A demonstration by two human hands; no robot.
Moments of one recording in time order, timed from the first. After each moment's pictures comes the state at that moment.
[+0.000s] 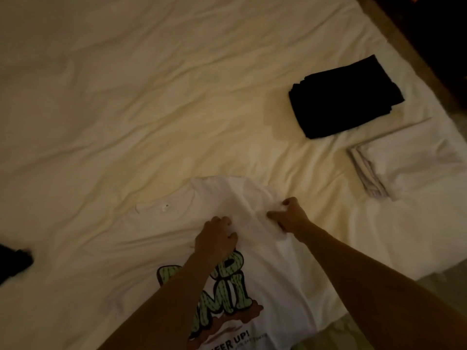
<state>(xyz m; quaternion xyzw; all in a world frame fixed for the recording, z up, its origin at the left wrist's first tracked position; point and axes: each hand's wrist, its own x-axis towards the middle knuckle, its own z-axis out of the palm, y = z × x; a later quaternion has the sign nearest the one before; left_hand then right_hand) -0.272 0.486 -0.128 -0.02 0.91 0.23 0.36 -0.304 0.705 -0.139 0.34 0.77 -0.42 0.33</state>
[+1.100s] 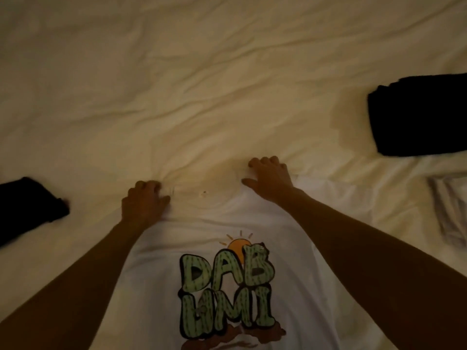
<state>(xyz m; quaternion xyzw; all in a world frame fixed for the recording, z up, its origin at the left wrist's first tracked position) -0.309 0.273 -0.132 -0.24 0.94 0.10 0.22 -0.411 0.569 -0.130 -0.18 0.95 -0.13 0.24</state>
